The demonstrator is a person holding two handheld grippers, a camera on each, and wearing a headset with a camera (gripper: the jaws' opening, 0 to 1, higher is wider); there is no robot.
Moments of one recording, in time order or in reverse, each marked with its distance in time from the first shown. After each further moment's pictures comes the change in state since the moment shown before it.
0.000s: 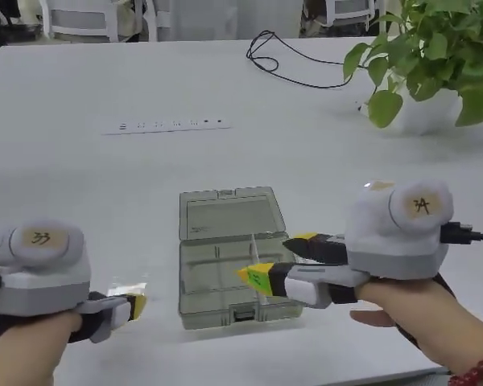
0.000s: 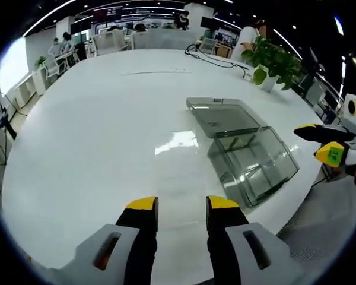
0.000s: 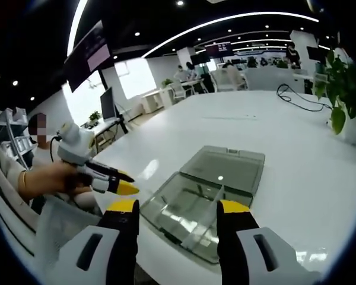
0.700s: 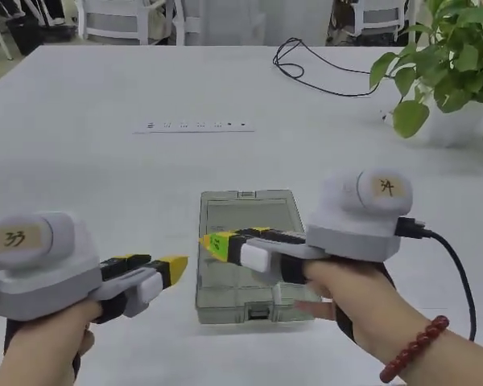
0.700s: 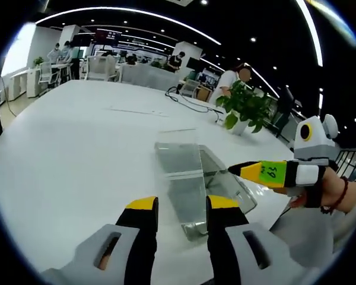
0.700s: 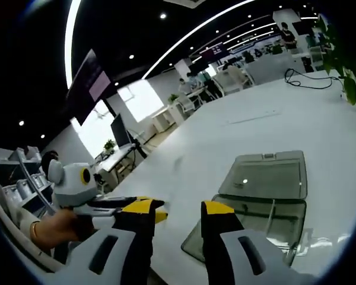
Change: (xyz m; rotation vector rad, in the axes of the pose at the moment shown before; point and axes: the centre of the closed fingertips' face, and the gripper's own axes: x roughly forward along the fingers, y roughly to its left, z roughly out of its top) left arm -0.029 -0.045 0.039 -0.077 -0.279 -0.201; right arm 0.041 0.049 0.031 0.199 -0.108 0.133
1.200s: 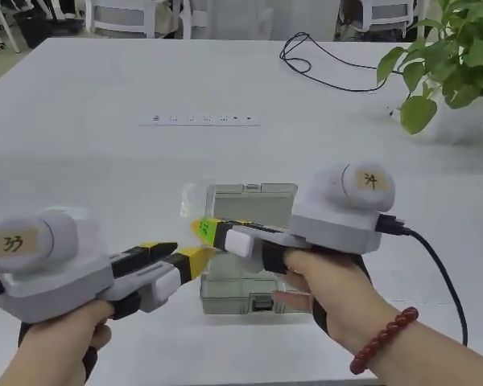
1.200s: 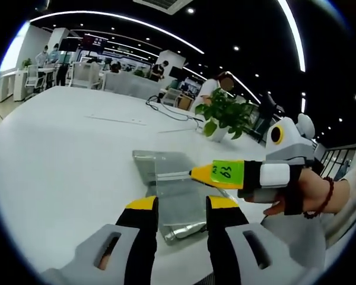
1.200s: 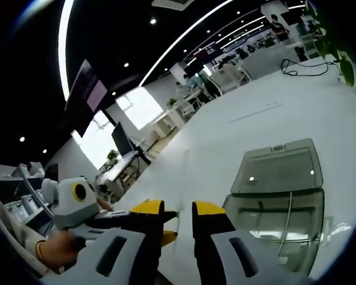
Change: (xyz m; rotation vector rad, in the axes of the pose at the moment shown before) left arm -0.001 -0.032 0.004 0.018 -0.062 -0.140; right arm 0.015 0.011 -0.001 0.096 -0.034 0.016
